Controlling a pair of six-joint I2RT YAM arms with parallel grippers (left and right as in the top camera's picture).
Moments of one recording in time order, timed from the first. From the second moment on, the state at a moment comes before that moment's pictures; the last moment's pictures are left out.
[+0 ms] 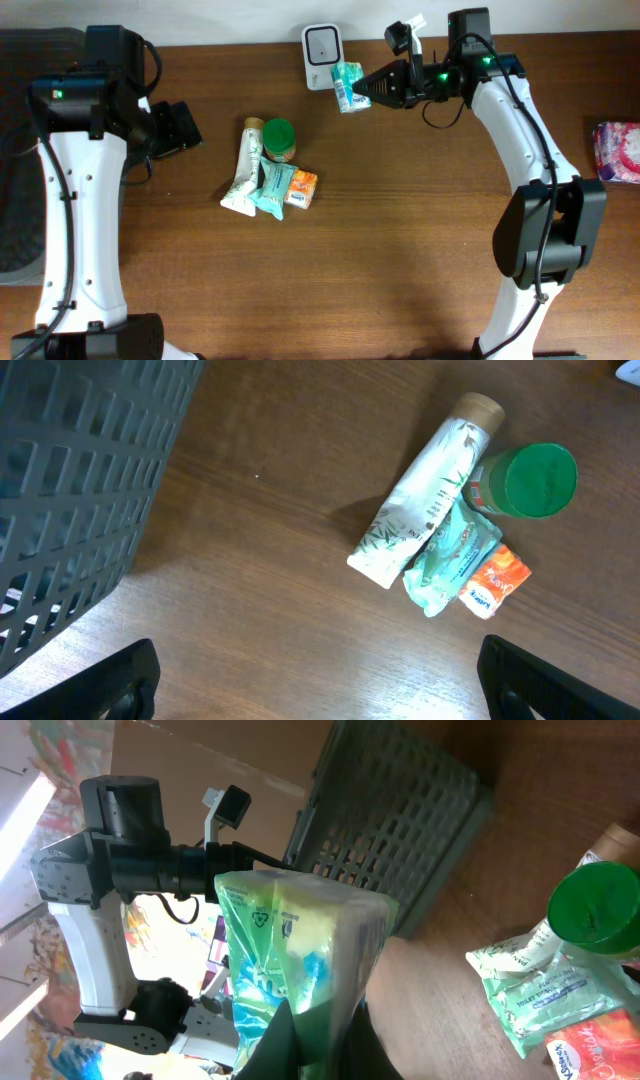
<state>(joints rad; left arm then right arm) 0.00 1.70 2.00 -1.56 -0.09 -0.40 0.07 2.08 1.85 -0.73 -1.53 0.20</state>
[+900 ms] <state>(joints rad) 0.00 1.70 2.00 -1.56 -0.09 -0.40 0.07 2.08 1.85 -0.73 -1.51 0.20</state>
